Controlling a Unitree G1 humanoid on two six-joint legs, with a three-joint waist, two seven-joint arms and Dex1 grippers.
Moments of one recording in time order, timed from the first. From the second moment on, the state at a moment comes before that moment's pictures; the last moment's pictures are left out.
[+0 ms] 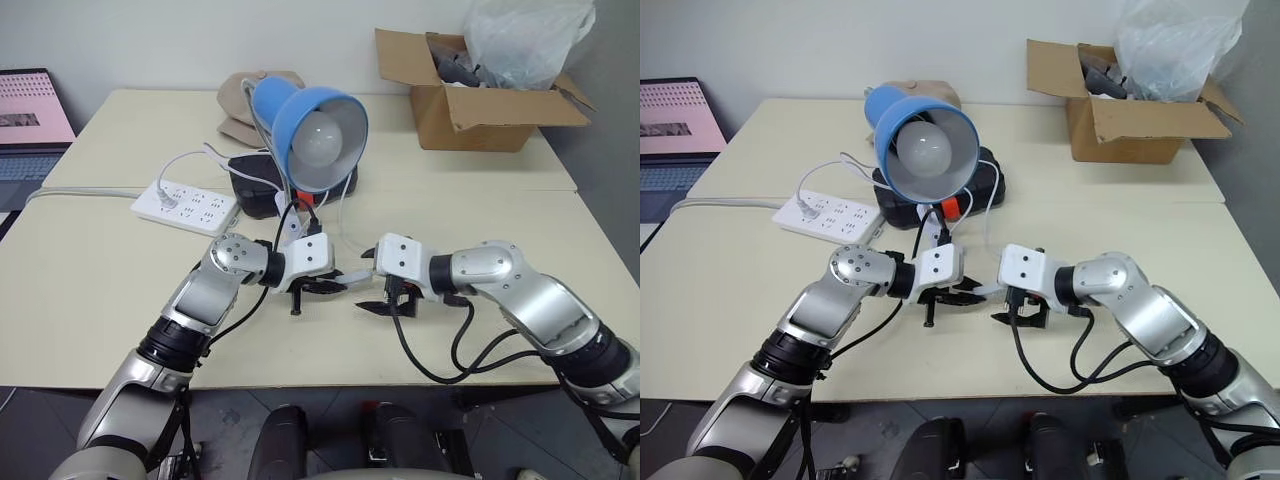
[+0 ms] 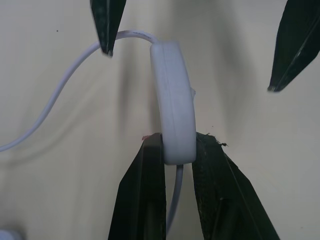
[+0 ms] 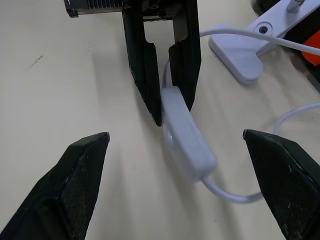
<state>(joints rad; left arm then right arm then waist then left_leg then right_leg) -0.60 0.55 -0.35 0.01 -0.04 0.31 -1.19 -0.61 -0.71 0.50 -0.38 0.19 0.67 0.83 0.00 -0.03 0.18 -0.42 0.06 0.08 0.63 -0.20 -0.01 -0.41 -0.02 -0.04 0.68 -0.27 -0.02</state>
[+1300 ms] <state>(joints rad) -0.58 0.60 -0.35 -0.02 -0.03 0.26 -1.19 -0.61 -0.64 0.48 -0.29 0.08 0.58 0.96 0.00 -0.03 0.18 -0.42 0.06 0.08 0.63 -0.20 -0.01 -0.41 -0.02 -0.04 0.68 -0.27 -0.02</state>
